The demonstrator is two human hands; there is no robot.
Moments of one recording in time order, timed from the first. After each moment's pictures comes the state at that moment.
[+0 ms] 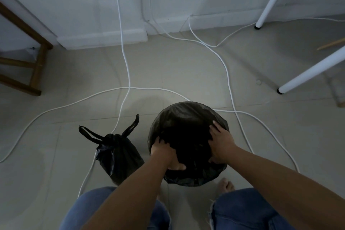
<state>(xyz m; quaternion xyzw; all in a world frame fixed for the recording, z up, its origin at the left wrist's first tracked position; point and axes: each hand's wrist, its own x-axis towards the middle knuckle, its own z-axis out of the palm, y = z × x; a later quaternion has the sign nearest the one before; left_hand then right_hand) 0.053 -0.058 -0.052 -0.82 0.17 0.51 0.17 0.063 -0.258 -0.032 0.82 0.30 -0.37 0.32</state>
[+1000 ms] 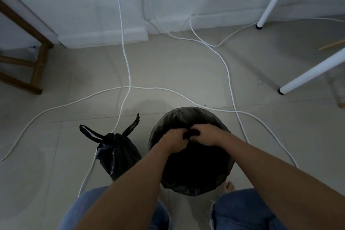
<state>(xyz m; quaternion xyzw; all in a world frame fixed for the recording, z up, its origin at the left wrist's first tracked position) 0.082 -0.071 -0.049 -0.89 0.06 0.39 -0.22 0.099 -0.235 -0.026 0.88 0.08 -0.42 -0.21</state>
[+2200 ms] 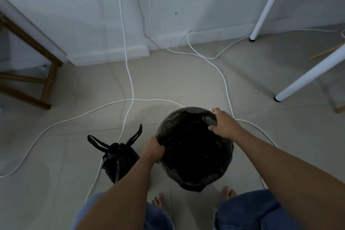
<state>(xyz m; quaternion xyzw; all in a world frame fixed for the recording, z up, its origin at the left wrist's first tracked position) 0.070 -0.020 -0.018 -0.86 -0.22 0.35 -0.30 0.119 -0.288 0.000 0.93 -0.05 -0.26 -0.24</state>
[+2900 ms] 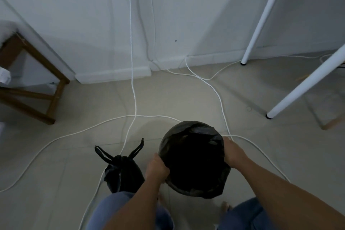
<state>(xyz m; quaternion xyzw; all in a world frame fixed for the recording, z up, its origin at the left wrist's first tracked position) 0.033 -0.033 0.017 -0.90 -0.17 0.34 -0.23 0.062 -0.311 -0.002 0.93 -0.09 -0.29 -0.19</state>
